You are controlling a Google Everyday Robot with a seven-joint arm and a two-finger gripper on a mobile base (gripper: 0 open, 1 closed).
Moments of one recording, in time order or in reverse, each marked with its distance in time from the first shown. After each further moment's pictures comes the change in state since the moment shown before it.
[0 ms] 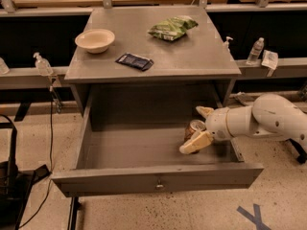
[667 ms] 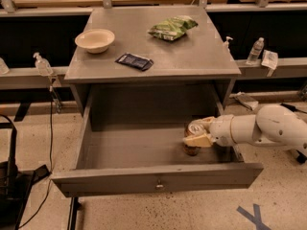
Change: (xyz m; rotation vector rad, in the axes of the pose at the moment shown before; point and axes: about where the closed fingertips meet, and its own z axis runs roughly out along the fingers) arm 0.029 -0.009 0.006 0.025 -0.037 0.061
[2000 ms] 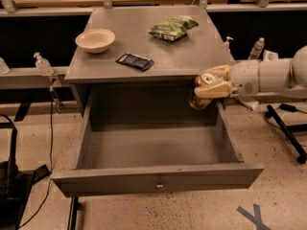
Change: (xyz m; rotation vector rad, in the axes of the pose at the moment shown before) arm -0.150 -0.056 -0.092 -0.077 -0.228 -0.121
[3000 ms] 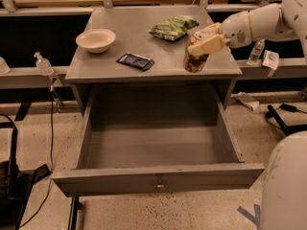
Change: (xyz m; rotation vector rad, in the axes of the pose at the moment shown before) arm -0.089 -0.079 0.019 -0.088 0.050 0.009
